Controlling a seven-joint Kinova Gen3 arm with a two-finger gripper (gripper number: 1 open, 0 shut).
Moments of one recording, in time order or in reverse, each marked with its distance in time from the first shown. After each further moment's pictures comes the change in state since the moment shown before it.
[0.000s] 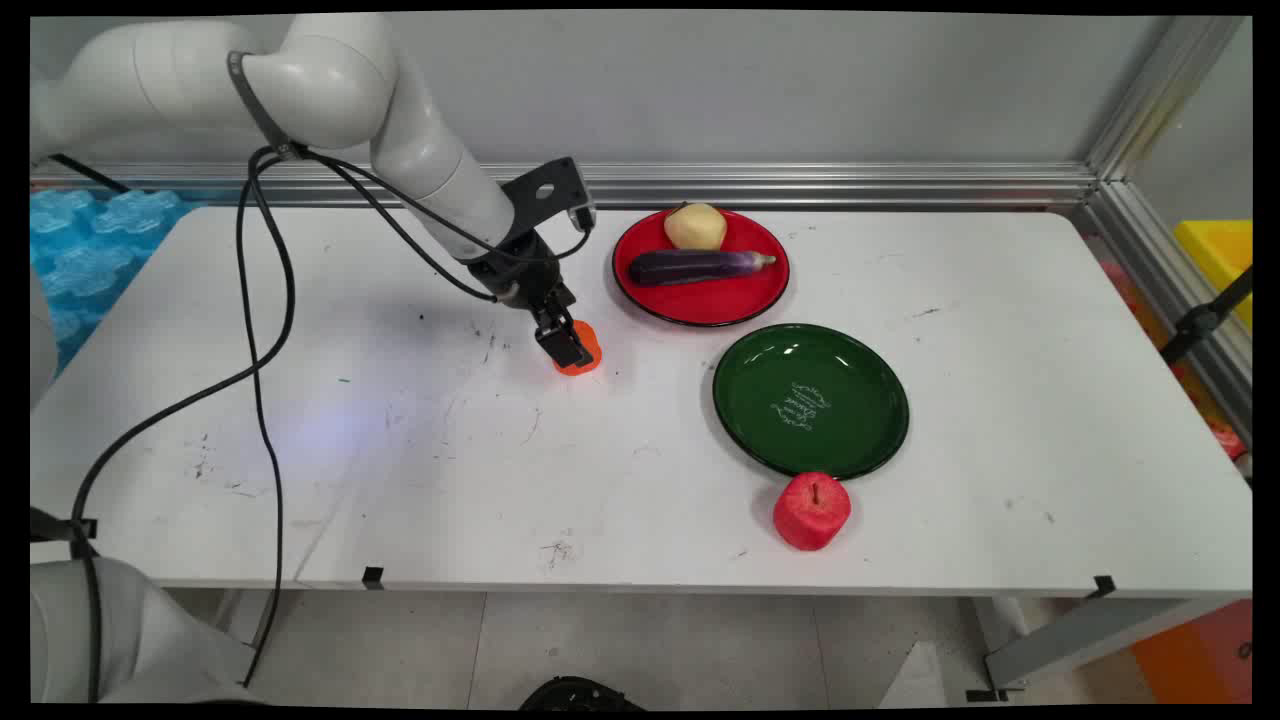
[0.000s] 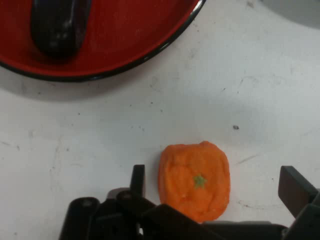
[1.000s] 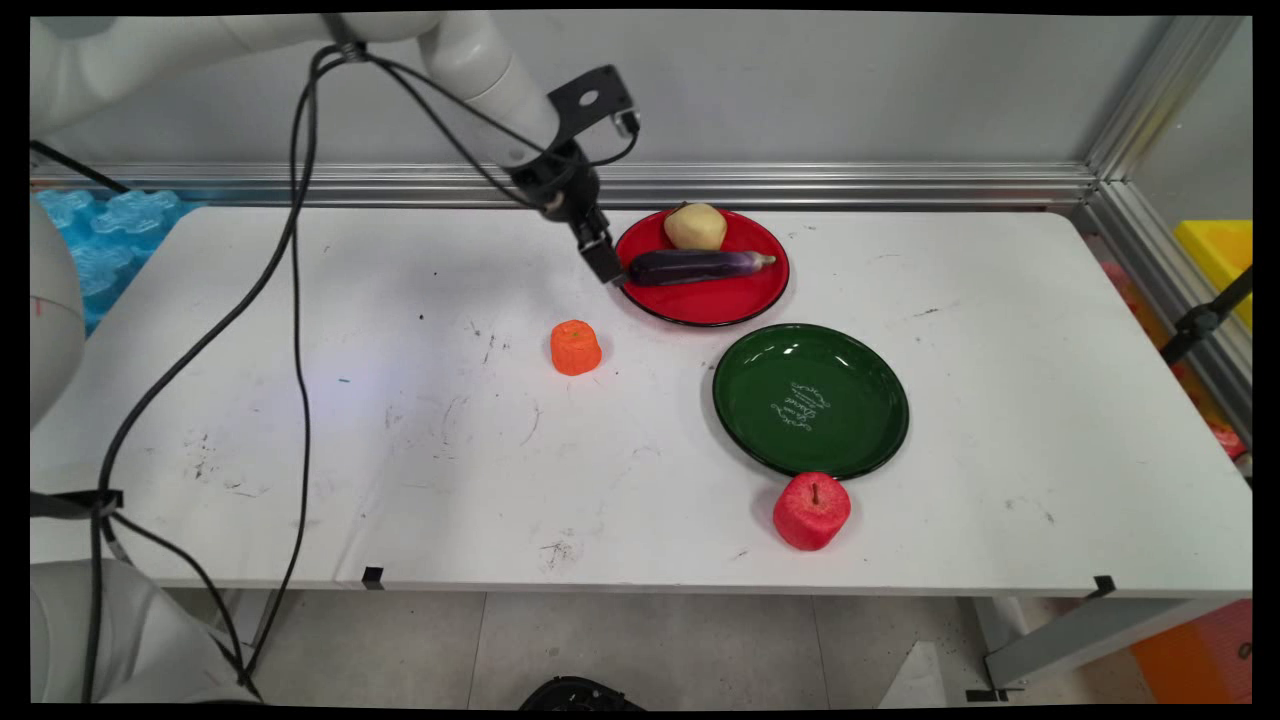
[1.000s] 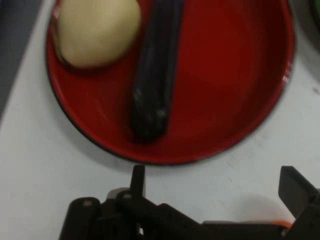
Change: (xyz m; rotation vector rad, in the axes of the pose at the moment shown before) arm 0.072 -0.060 -0.019 0.045 0.025 0.010
